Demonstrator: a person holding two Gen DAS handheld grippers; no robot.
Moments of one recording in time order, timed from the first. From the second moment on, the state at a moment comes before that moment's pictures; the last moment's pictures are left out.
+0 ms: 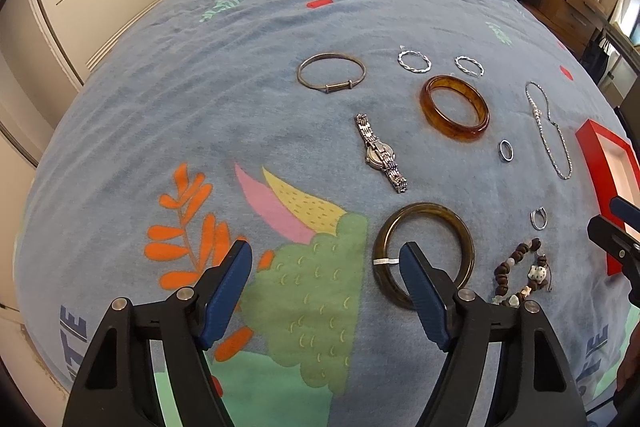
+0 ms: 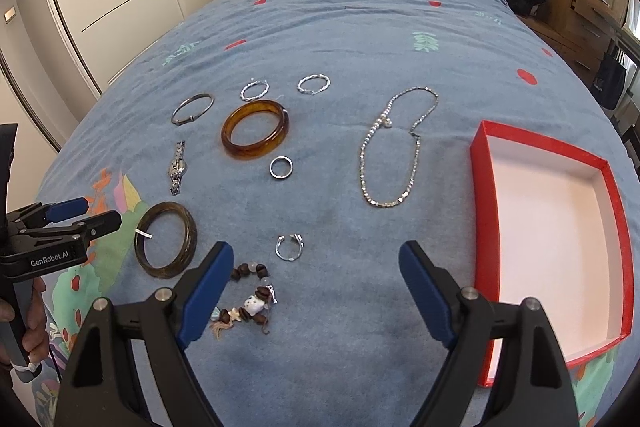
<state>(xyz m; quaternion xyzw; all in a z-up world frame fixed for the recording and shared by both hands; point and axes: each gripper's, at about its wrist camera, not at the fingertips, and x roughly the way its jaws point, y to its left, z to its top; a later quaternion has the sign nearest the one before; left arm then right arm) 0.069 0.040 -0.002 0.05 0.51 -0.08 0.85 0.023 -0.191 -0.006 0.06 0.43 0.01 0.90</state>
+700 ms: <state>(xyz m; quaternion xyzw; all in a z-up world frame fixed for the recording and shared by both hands) 0.074 0.033 -0.020 0.05 0.53 -0.11 0.84 0.036 -0.194 -0.027 0.08 0.46 0.04 0.88</state>
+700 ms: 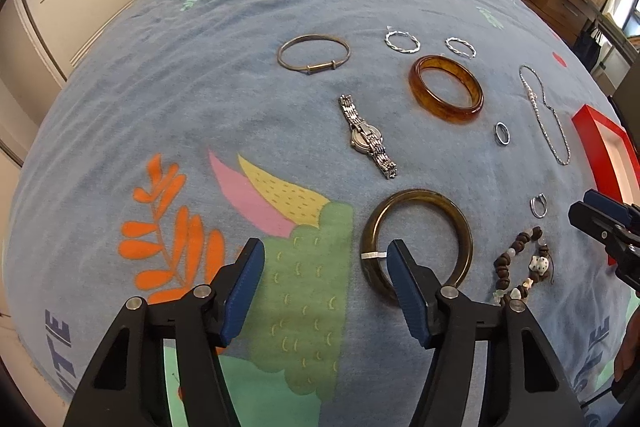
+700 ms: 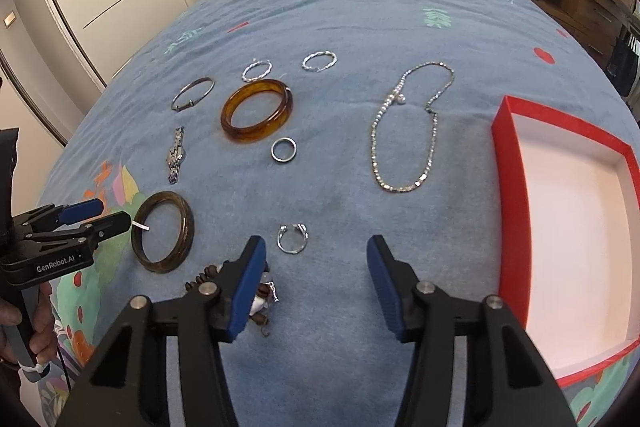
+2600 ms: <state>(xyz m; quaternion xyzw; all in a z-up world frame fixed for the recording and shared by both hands) 0.076 0.007 -0.028 0.04 0.51 -0.14 0.85 0.070 -0.177 -0.051 0.06 0.49 0.08 0.87</state>
